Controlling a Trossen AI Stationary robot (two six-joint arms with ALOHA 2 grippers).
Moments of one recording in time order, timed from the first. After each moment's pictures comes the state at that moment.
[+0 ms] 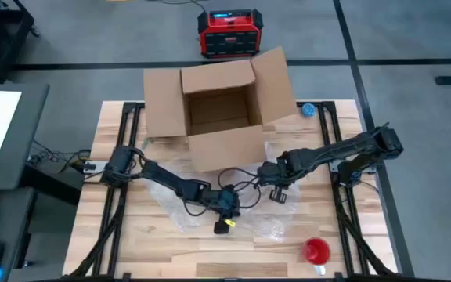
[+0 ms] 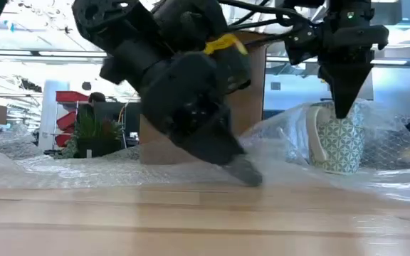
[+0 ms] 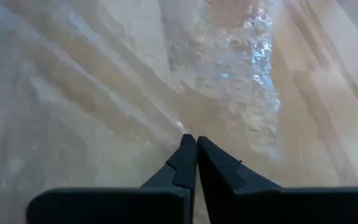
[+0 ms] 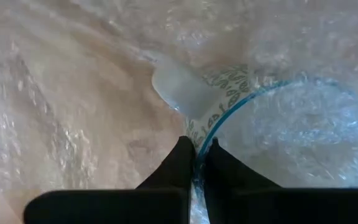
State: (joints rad) left arm -0.28 2.02 1.11 0.15 0.03 -0.17; right arm 0.15 1.60 1.13 -1.09 0.13 0.47
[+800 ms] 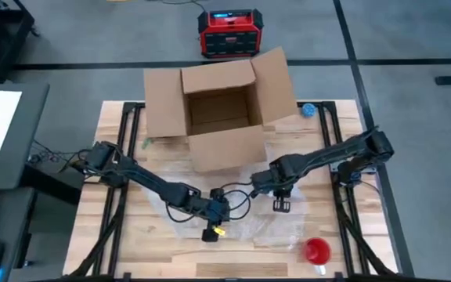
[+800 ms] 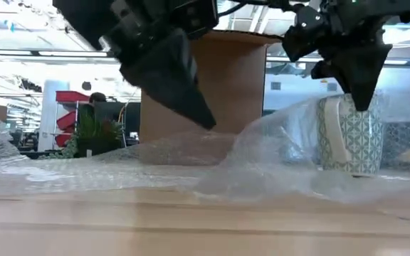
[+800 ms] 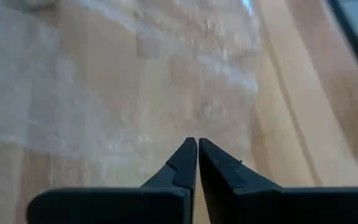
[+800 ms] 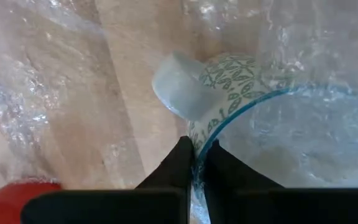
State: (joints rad) left arm -0.37 1.84 1.11 -0.10 -0.11 -0.22; right arm 0.21 1.71 1.27 -1.19 -0.06 0.34
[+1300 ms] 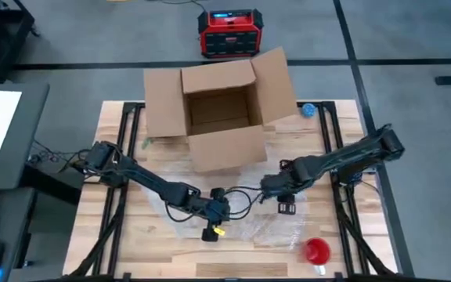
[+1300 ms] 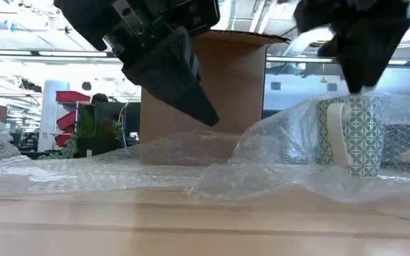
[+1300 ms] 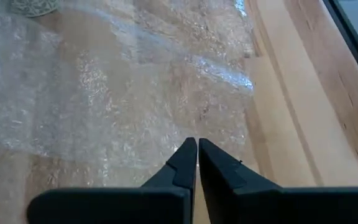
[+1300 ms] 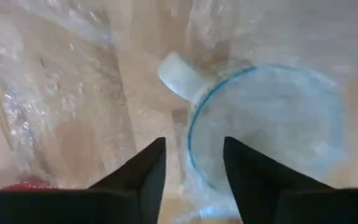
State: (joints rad) left arm -0.37 1.84 1.12 -0.09 -0.11 -0.21; right arm 0.34 1.51 1.27 -1.19 0.12 0.44
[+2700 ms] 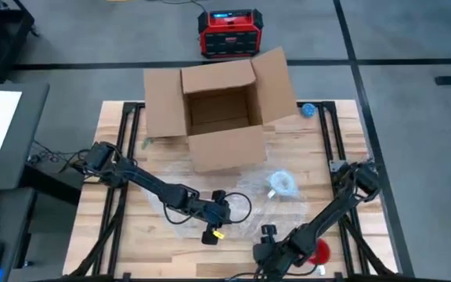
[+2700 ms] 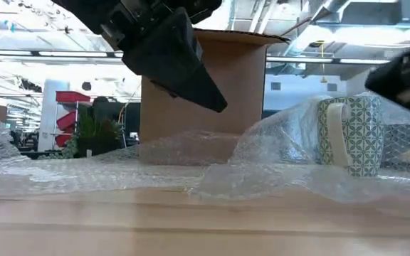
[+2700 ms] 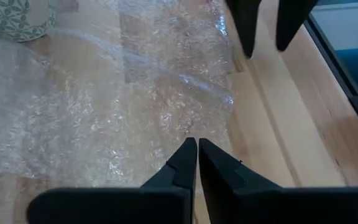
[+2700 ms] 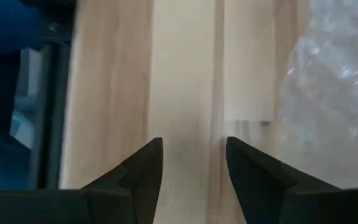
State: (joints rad) left arm -0.39 1.83 1.12 -0.04 -0.11 -0.19; right arm 0.78 2.02 1.27 -0.38 0.26 0.71
